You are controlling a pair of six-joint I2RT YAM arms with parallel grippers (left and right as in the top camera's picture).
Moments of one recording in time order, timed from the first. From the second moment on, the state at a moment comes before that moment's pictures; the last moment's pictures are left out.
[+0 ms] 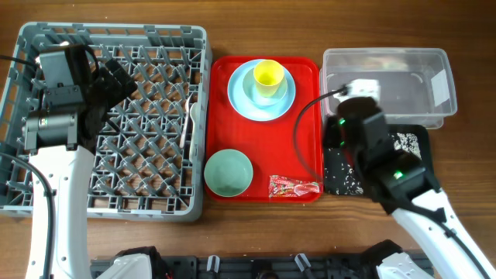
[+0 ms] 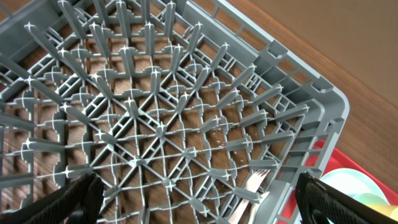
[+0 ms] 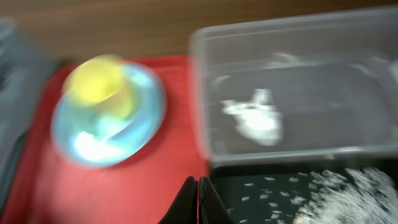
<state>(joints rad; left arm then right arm) 0.11 1.31 1.31 -0.84 -0.14 -0.49 0.42 1.08 0.94 -0.62 0.34 0.41</state>
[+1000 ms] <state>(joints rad) 0.11 1.31 1.31 -0.84 -0.14 -0.49 0.50 1.61 0.94 -0.86 -0.29 0.29</state>
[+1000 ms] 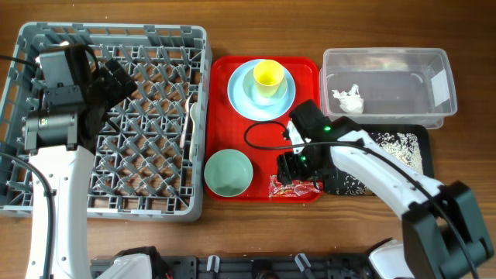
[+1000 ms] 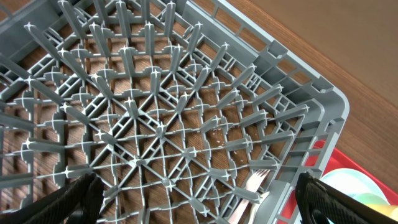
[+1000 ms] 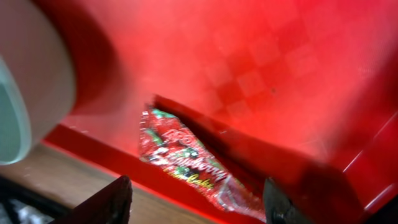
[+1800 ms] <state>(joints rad) 0.11 1.31 1.31 -0.84 -0.14 -0.49 0.51 1.68 0.94 -0.73 -0.14 0.37</state>
